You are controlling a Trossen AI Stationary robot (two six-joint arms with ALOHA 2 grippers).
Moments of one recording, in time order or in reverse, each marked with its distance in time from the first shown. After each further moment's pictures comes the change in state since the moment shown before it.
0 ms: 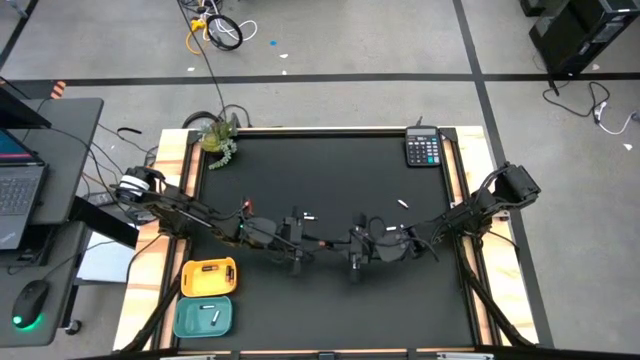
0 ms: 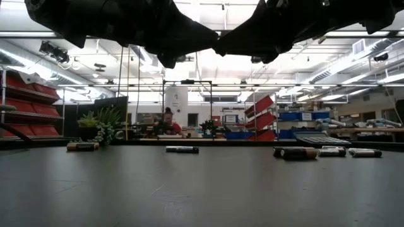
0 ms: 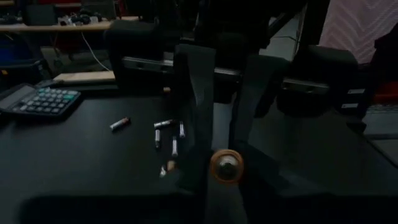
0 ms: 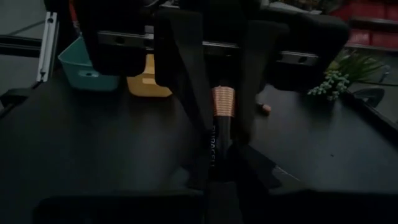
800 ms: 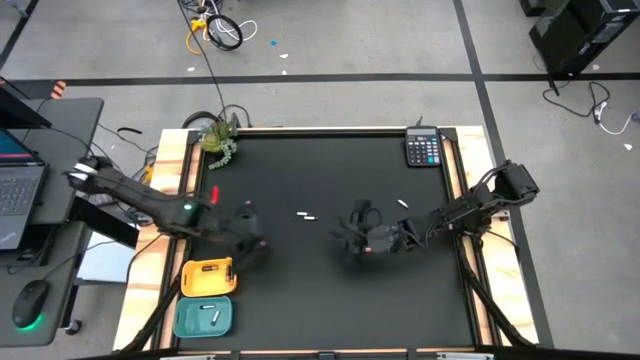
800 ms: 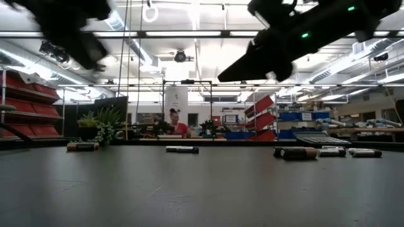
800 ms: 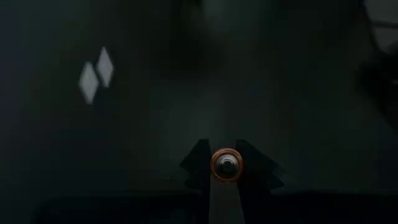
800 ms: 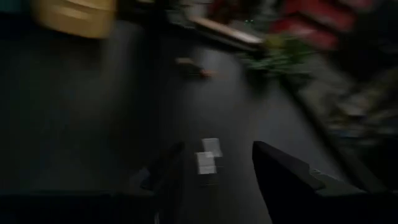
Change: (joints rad) left arm -0.112 -0.594 -0.001 -1.254 0.083 -0.417; right arm -0.104 -0.003 0.002 -0.146 0.158 -0.183
